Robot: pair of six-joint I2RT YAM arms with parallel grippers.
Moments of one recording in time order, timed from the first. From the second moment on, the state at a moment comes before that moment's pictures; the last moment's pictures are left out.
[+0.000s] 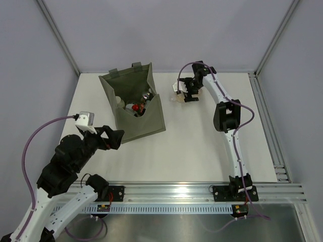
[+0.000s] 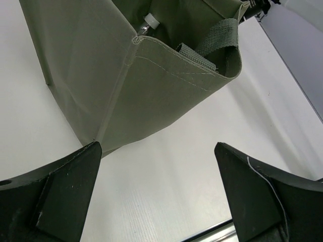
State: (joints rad) left arm -0.58 0.41 0.89 -0.72 -0.17 -0.37; right arm 0.26 2.63 2.52 -1.12 -0.53 -1.66
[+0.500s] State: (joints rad) left arm -0.58 0.48 0.89 -0.68 -0.17 -0.34; right arm 0.26 2.53 2.39 -1.17 -0.43 -1.70
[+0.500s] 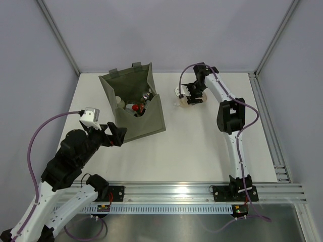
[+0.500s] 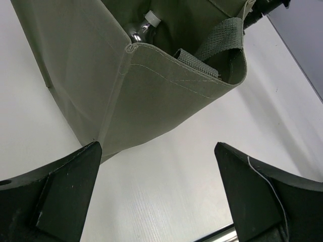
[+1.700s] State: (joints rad) left arm -0.58 0.28 0.86 -0.68 -0.17 -0.39; right arm 0.28 2.13 1.65 -0.85 -0.26 -1.18
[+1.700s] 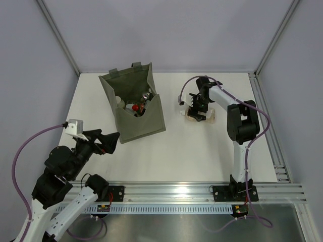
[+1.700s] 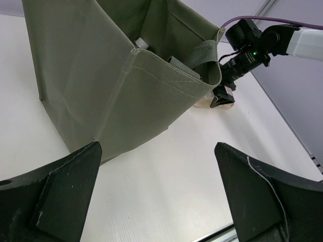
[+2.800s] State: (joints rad) left arm -0.58 0.28 0.86 -0.69 -0.19 -0.40; right arm 0.22 1.98 1.96 -0.83 -0.93 -0.07
